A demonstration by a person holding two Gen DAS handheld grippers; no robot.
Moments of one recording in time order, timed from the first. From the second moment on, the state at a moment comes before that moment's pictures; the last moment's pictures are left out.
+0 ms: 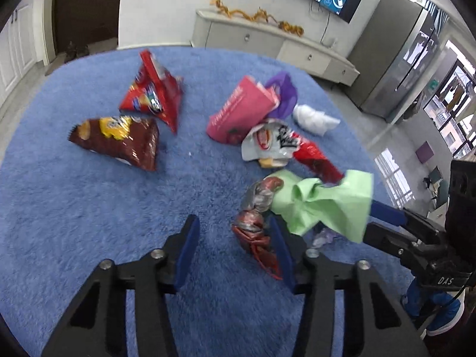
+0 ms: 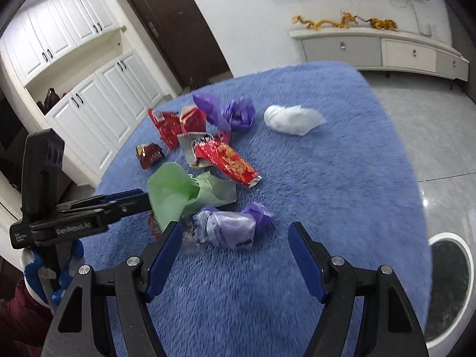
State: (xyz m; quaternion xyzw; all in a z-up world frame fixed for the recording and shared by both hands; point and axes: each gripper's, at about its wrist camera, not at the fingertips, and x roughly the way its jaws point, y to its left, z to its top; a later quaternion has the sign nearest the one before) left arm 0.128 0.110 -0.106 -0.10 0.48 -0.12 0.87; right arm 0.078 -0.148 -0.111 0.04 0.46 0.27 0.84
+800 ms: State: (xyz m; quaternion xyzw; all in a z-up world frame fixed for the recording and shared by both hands) left arm 0.055 0.113 -0.061 -0.11 0.41 -0.13 0.90; right arm 0.010 -0.187 -0.081 0.07 0.43 0.26 0.86
